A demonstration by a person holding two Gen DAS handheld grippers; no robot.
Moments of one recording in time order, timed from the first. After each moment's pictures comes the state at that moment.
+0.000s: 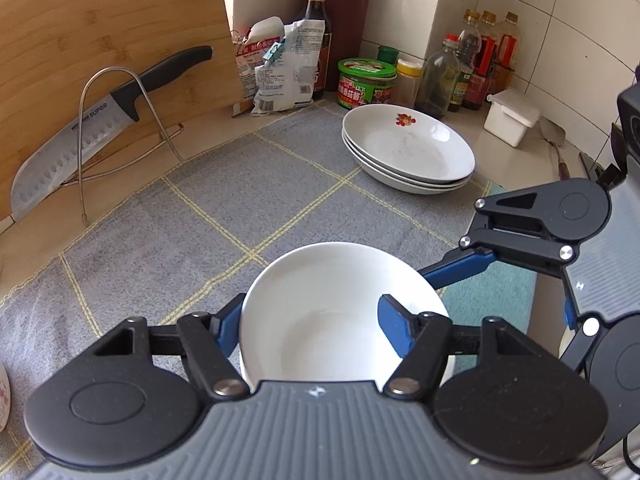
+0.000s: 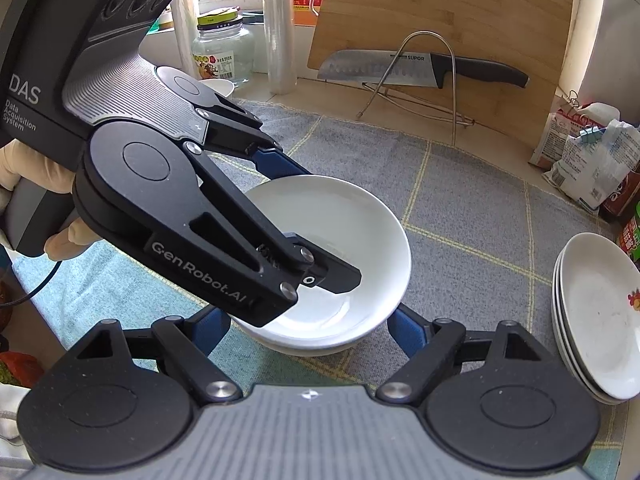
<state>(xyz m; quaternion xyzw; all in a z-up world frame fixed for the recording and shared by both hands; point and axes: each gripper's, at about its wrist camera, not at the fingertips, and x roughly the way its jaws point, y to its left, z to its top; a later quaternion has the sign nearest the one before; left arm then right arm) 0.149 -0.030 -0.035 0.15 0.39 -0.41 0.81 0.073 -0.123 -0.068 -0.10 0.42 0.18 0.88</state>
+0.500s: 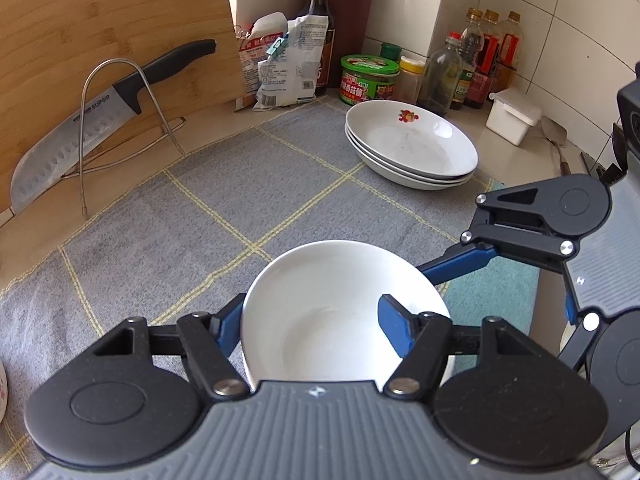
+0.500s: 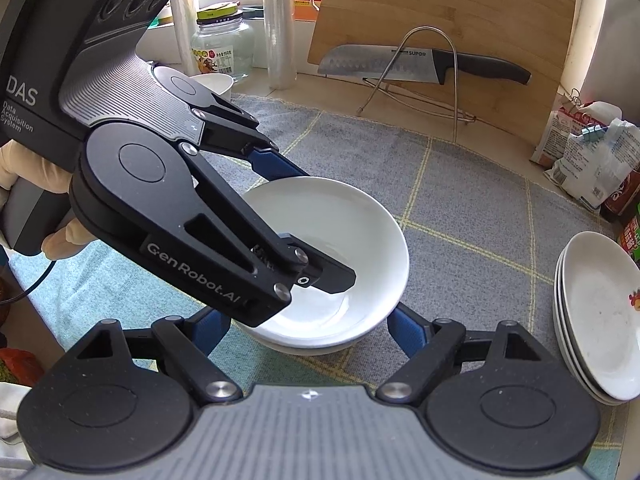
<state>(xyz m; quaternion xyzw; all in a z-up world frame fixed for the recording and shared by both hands) 0.149 -0.026 -0.039 0.14 0.39 -0.41 0.81 0.075 -0.121 -0.070 -0.11 0.42 0.18 0.88</state>
